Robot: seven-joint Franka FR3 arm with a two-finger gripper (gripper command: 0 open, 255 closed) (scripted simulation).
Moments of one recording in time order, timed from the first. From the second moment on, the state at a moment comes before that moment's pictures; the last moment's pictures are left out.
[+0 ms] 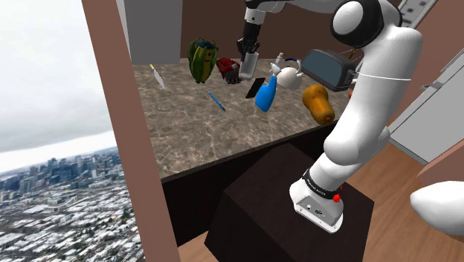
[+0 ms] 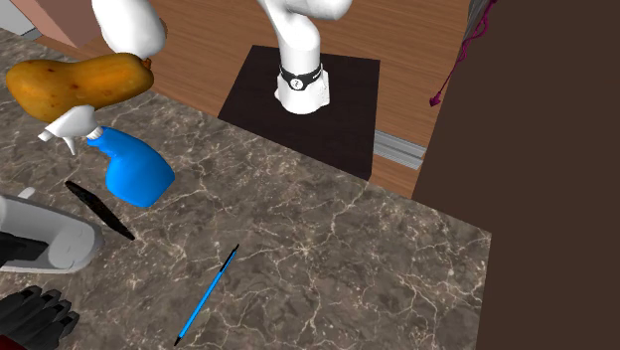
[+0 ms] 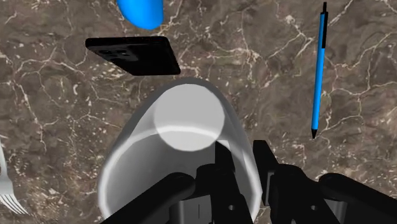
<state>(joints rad) -0.30 0.32 -0.02 -1.51 0.02 1.75 -0.03</state>
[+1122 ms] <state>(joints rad) -0.30 0.37 -0.02 -1.67 0.03 1.96 -0.03</state>
